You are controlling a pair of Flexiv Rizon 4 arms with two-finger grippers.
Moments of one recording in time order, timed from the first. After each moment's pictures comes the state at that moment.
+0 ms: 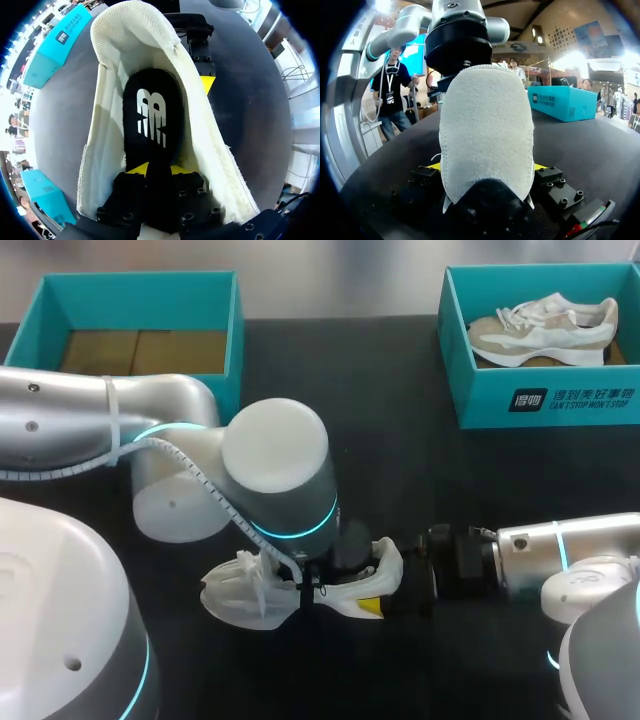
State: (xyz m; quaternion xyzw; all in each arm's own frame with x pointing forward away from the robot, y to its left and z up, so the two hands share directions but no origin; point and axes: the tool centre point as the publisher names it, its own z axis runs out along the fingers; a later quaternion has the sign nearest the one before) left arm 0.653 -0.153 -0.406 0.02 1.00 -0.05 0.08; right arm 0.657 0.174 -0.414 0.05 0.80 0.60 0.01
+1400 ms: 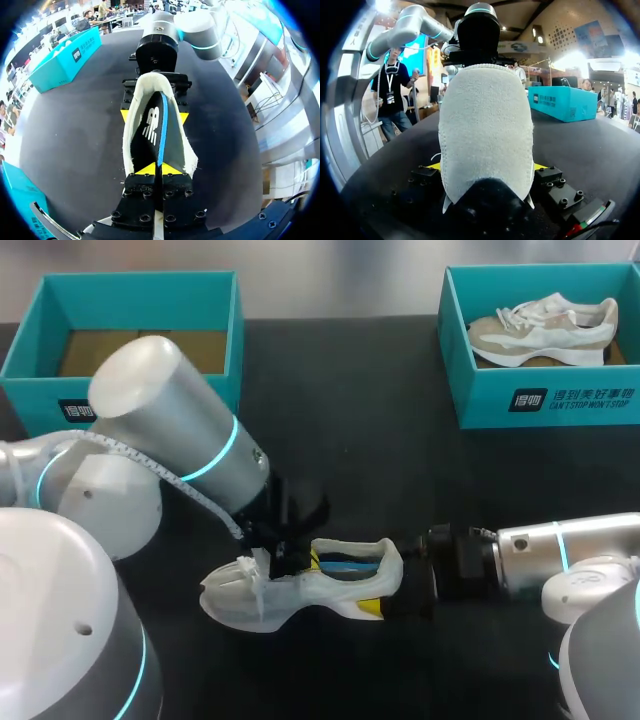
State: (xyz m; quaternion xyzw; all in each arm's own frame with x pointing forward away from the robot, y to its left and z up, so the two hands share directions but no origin) left arm 0.642 -0.150 -0.354 -0.01 0.97 -0.23 -0.03; right arm 0.654 0.174 -0.413 0.05 0.80 0.60 0.01
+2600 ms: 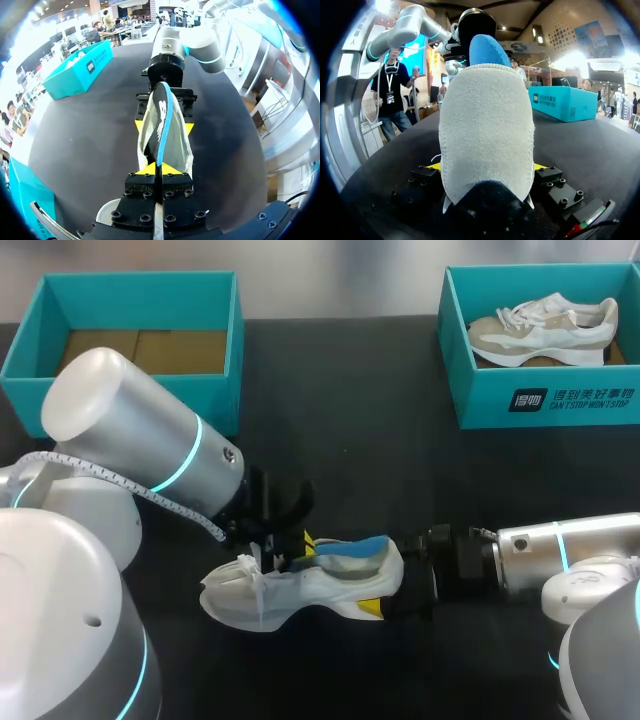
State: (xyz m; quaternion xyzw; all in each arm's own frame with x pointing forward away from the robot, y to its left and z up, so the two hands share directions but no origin) left arm 0.652 -0.147 -0.332 -0.02 0.96 -0.28 0.02; right arm 0.654 0.174 -0.413 0.05 0.80 0.60 0.01
